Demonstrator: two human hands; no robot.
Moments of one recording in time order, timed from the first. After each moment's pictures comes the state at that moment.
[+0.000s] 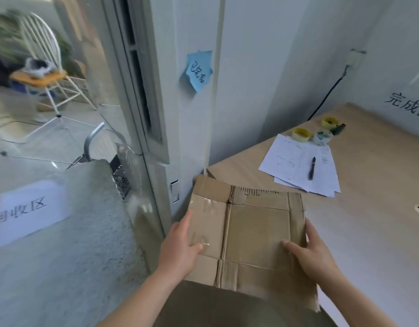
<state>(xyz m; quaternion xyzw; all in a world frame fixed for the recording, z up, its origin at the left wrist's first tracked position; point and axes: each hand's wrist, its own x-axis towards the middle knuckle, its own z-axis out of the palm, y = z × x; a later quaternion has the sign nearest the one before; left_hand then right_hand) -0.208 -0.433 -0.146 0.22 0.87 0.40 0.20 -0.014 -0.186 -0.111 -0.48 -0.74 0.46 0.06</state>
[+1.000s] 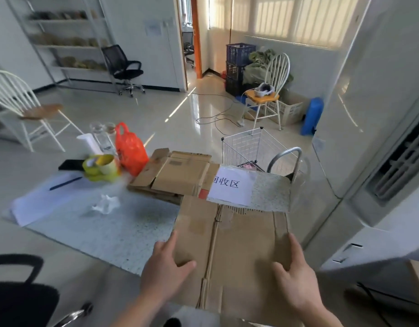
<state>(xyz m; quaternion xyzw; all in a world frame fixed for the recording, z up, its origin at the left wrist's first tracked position) -0.162 -0.783 -0.113 -0.23 0.92 0.30 0.01 -0.228 -0.486 -0.112 -0.08 -0.89 0.43 -0.09</state>
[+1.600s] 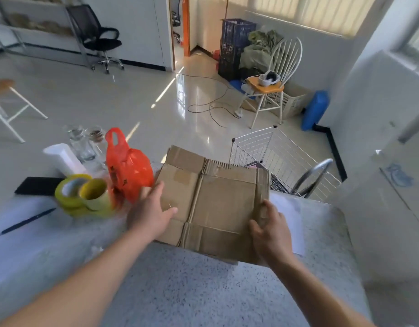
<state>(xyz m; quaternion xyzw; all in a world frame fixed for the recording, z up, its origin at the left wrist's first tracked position) -0.455 -1.067 -0.108 -0.20 0.95 0.25 -0.03 -0.478 -0.777 -0.114 -0.03 -0.92 0.38 -0.01</state>
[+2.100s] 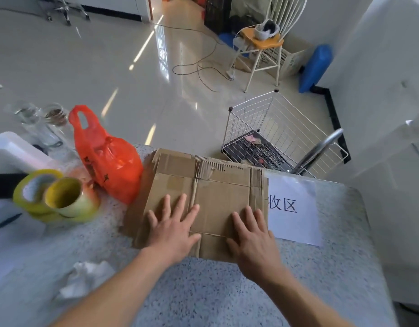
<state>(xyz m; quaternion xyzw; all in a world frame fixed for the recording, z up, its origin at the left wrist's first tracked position) -0.498 -1.058 -0.219 0.01 0.98 0.07 0.20 -0.494 -0.831 -0.204 0.10 -0.98 0.08 -0.15</state>
